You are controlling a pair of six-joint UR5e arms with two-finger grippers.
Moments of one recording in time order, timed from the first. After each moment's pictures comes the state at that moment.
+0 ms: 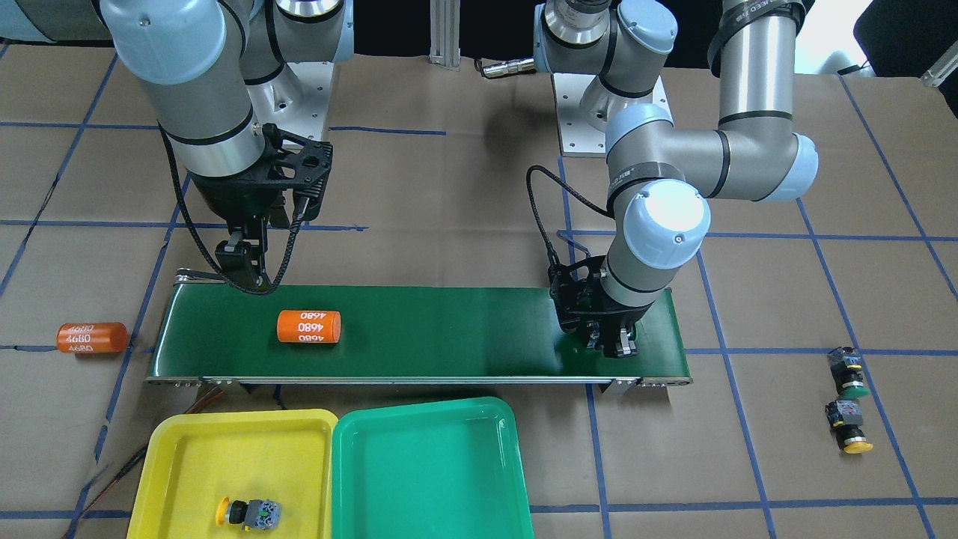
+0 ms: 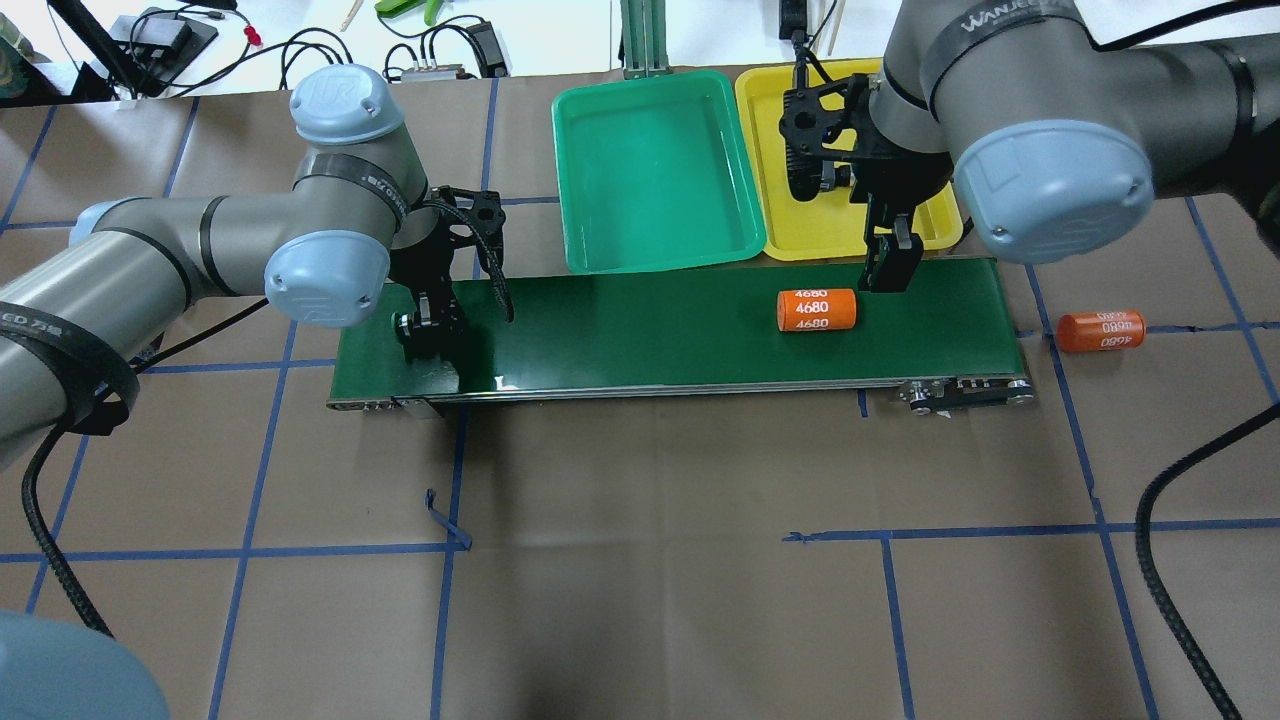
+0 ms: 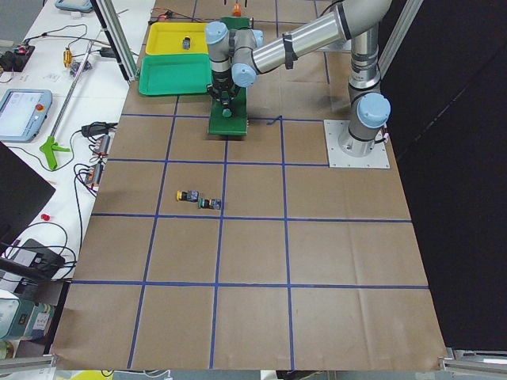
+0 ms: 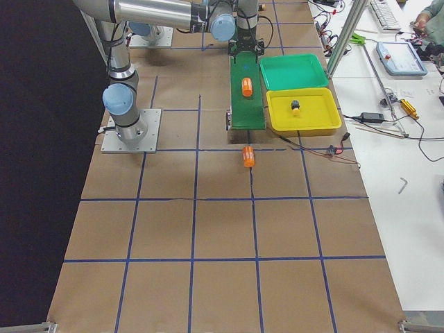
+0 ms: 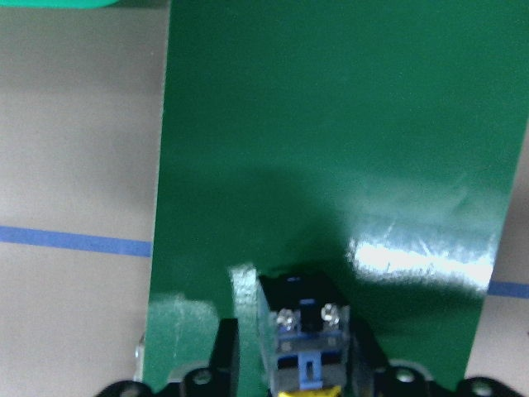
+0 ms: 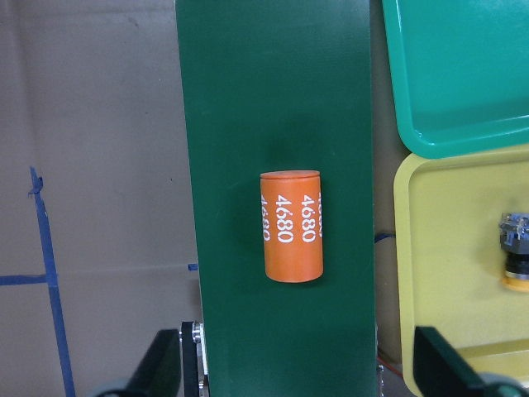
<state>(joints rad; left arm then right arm) -1.60 -1.90 -1.77 -1.08 1.62 1.40 1.65 -1.47 1.67 -1.83 -1.58 -1.43</state>
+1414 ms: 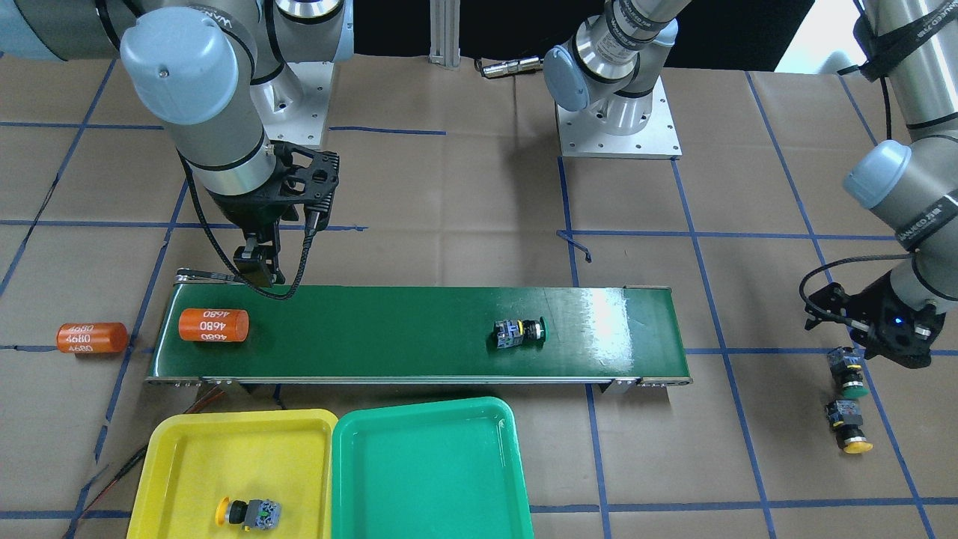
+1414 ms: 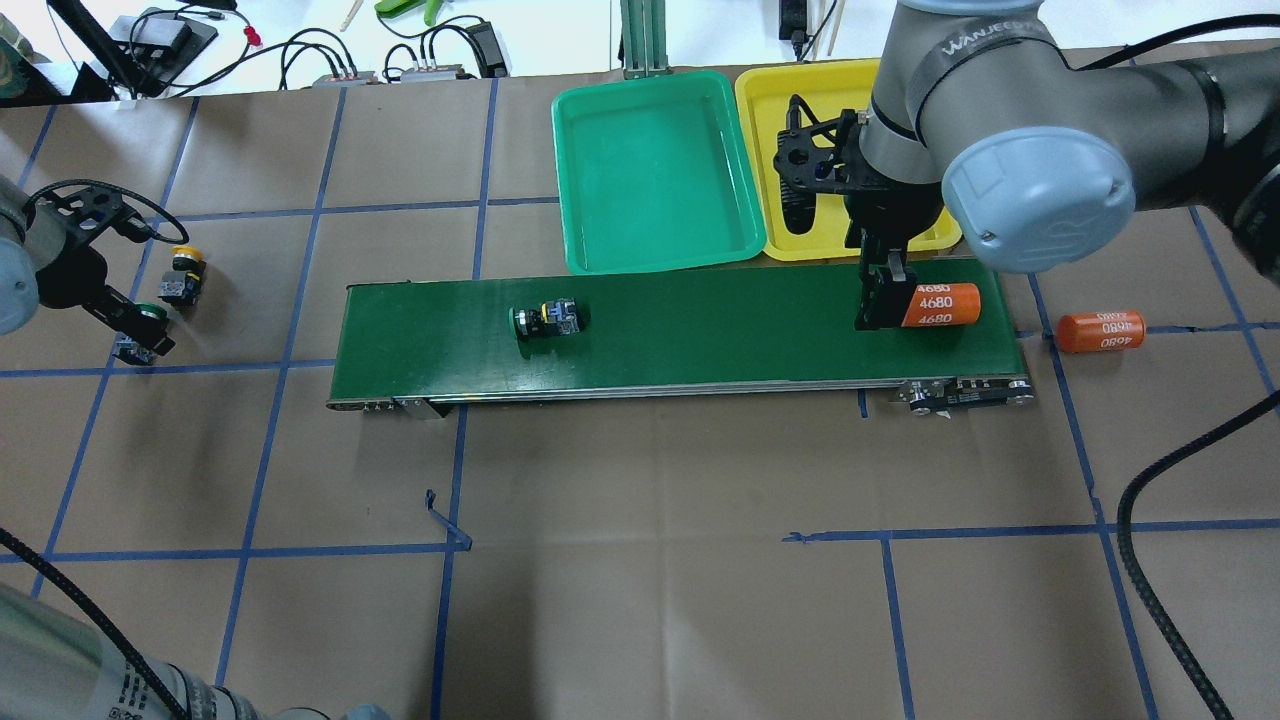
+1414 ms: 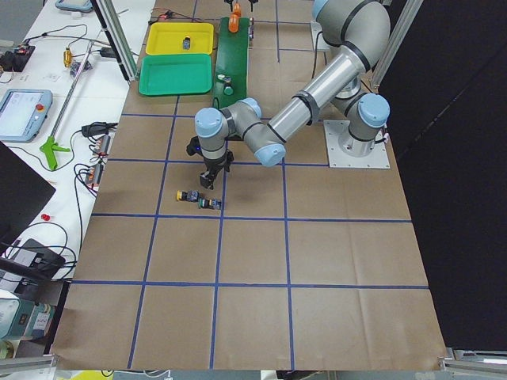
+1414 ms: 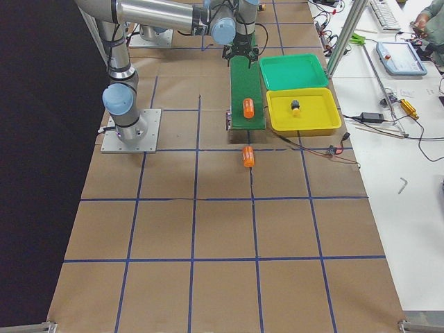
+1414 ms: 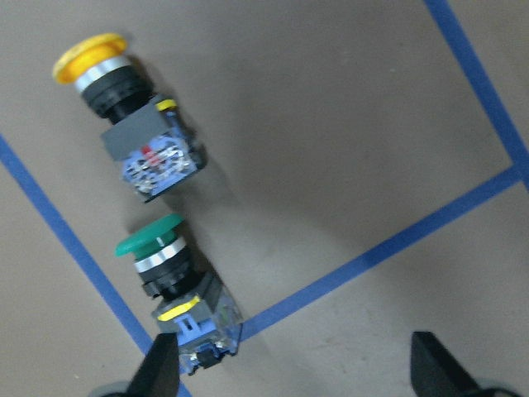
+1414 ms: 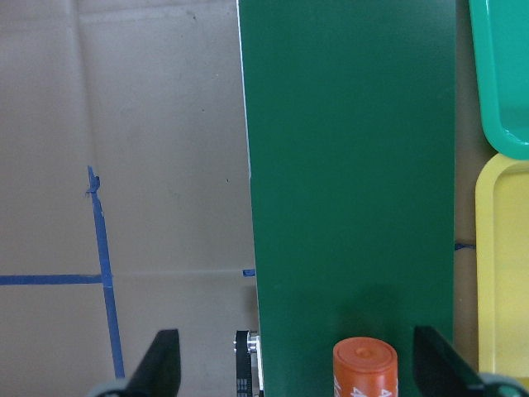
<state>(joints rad) -0.96 -2.02 -1.69 -0.98 1.62 1.13 1.66 -1.45 1.69 -1.76 -1.57 -1.43</state>
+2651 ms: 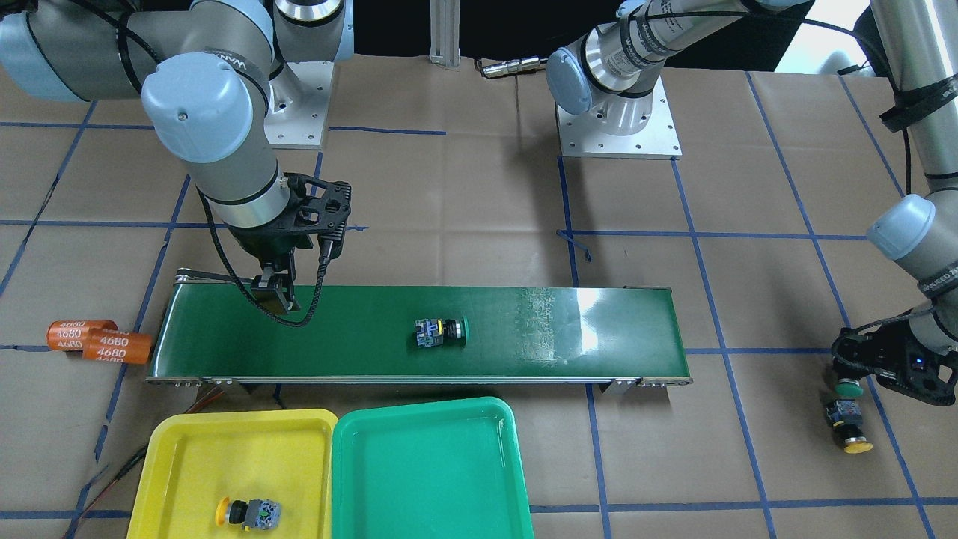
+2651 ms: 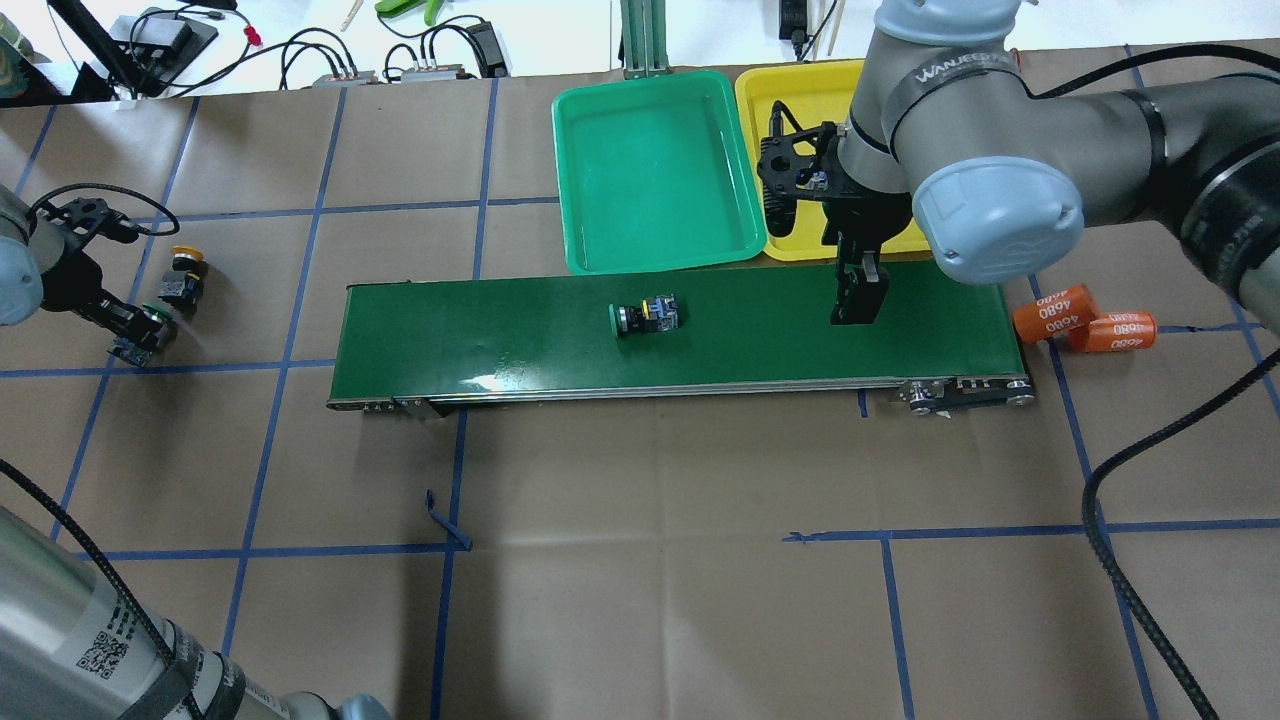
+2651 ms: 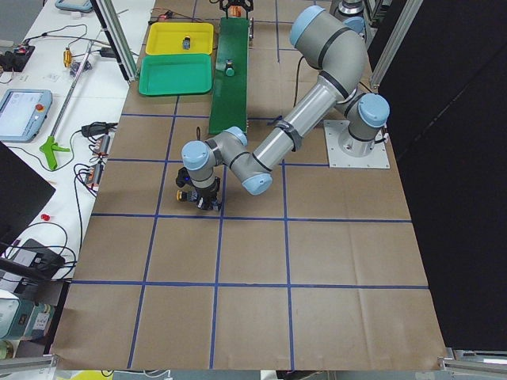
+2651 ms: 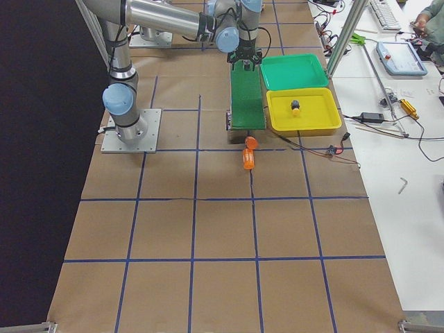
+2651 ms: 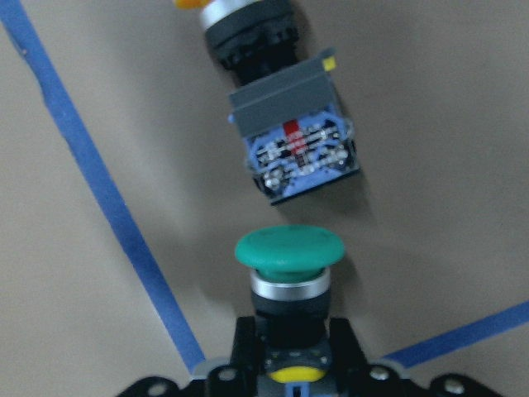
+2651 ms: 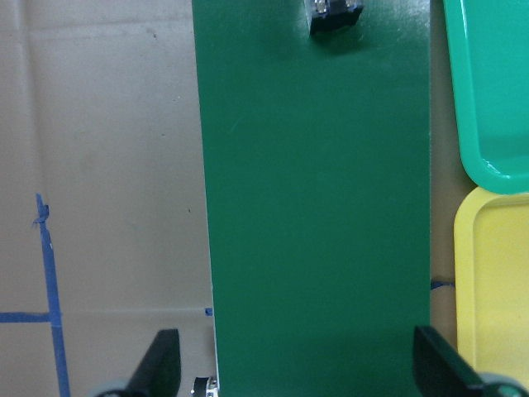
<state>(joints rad) -0.93 -2.16 -1.59 -0.98 1.63 1.05 1.67 -1.38 1.72 -1.90 -1.54 -1.43</state>
